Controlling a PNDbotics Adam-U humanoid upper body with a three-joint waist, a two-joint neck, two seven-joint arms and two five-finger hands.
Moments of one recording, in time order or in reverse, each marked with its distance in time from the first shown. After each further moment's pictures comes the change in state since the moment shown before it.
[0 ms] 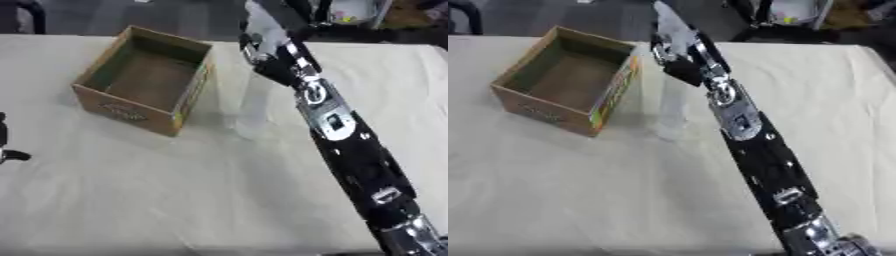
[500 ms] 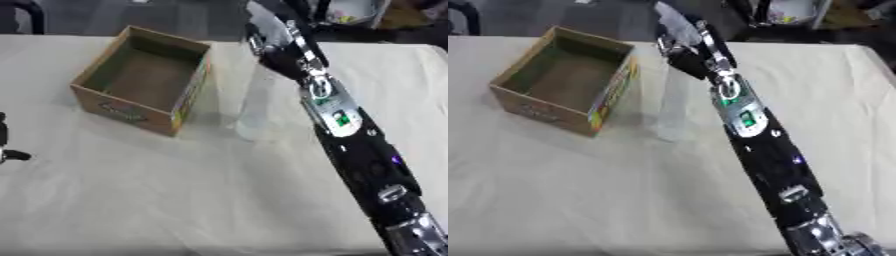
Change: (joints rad) left arm 0.000 0.000 0.000 0.000 0.000 0.000 0.000; right arm -0.001 -0.027 0.009 -0.042 -0.060 0.019 -0.031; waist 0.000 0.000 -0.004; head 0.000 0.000
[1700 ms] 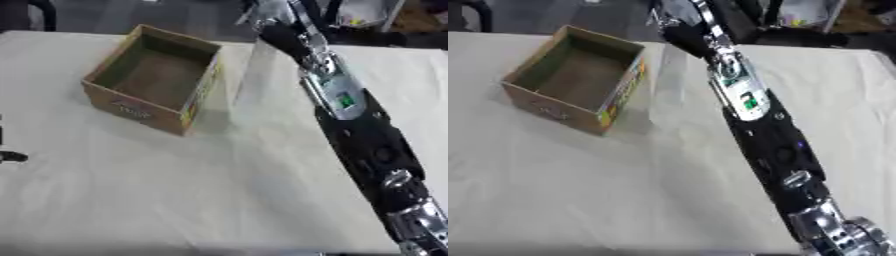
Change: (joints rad) left arm -0.019 0.000 -0.008 0.000 0.005 0.000 -0.007; right arm -0.077 -0.042 0.015 -0.055 -0.080 0.008 0.016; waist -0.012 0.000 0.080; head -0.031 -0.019
